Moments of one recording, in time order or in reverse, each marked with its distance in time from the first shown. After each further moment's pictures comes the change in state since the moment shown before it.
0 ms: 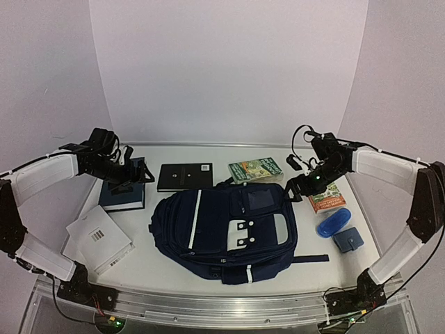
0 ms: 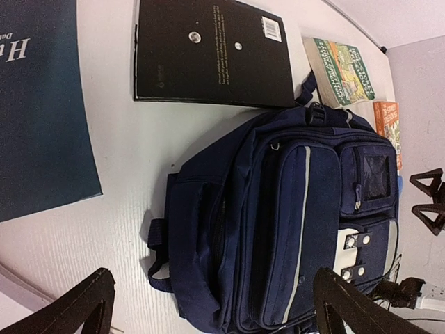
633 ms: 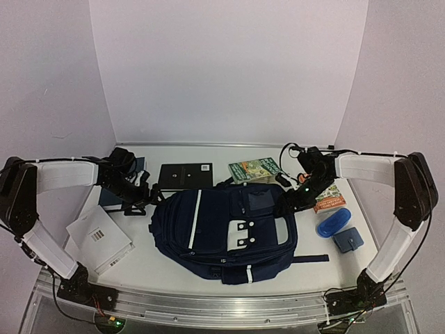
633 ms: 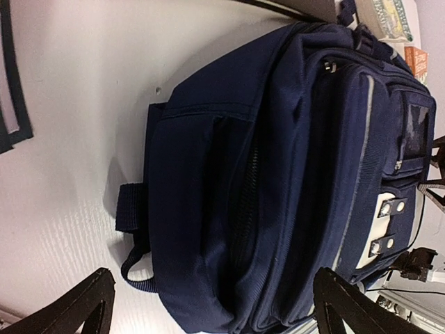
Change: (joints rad) left arm -0.083 0.167 -0.094 0.071 0.081 -0.015; right arm 0.048 0.145 -0.025 0.001 -0.070 0.011
